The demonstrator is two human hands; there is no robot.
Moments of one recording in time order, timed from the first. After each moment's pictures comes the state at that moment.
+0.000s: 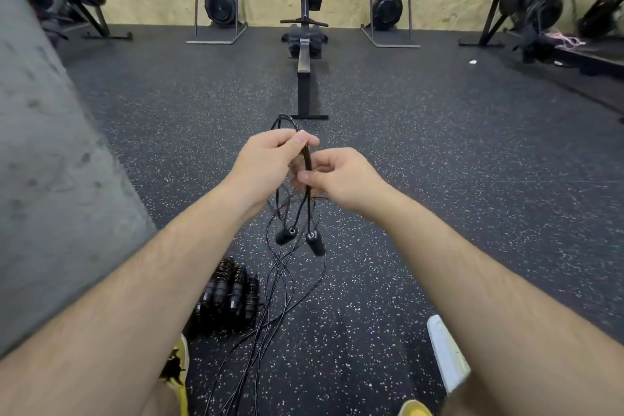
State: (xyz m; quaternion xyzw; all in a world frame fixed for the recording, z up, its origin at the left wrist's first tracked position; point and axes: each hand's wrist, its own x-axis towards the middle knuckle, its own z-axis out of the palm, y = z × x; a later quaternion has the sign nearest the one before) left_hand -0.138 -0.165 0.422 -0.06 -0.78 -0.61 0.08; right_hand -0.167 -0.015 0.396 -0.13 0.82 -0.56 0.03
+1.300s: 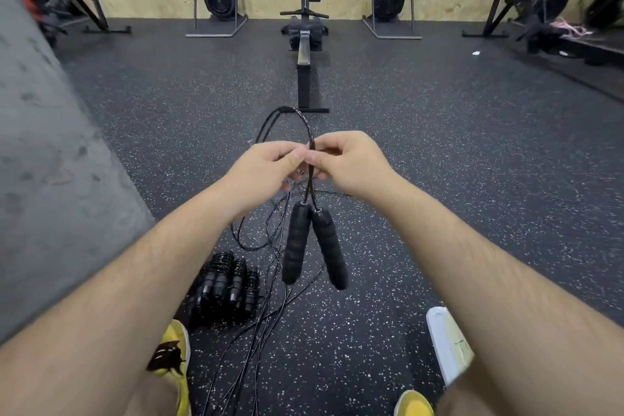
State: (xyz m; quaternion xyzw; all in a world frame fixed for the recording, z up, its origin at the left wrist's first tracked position) left_hand -0.130 -0.173 0.409 -0.11 -0.84 -0.52 0.01; right_hand -0.148 0.000 0.415 -0.16 0.85 -0.50 -0.03
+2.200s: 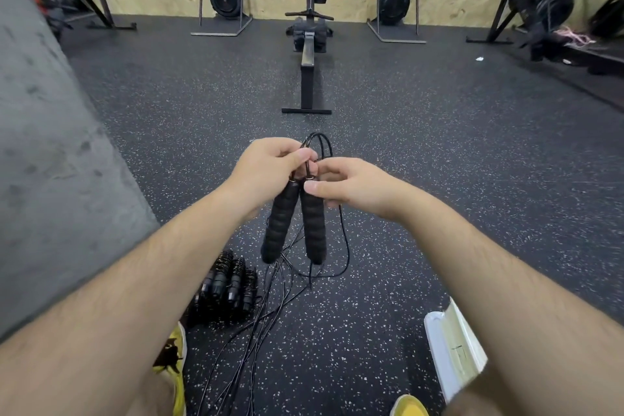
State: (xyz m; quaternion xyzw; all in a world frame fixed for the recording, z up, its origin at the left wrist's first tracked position) left_hand -0.132 -0.164 0.407 -0.05 -0.82 -0.57 0.05; right_hand -0.141 0.014 0.406 -0.18 0.83 -0.50 0.17
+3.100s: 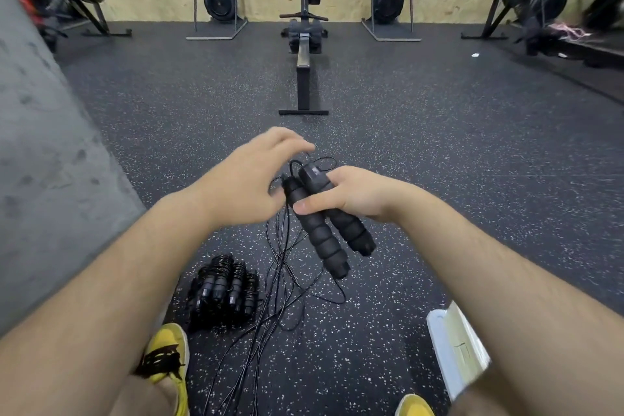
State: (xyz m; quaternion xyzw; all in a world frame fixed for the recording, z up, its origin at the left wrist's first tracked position) left_hand -0.121 -0.198 0.421 -0.31 -0.93 -0.17 0.13; right_hand -0.137 0.015 0.409 -0.18 0.84 -0.46 0.24
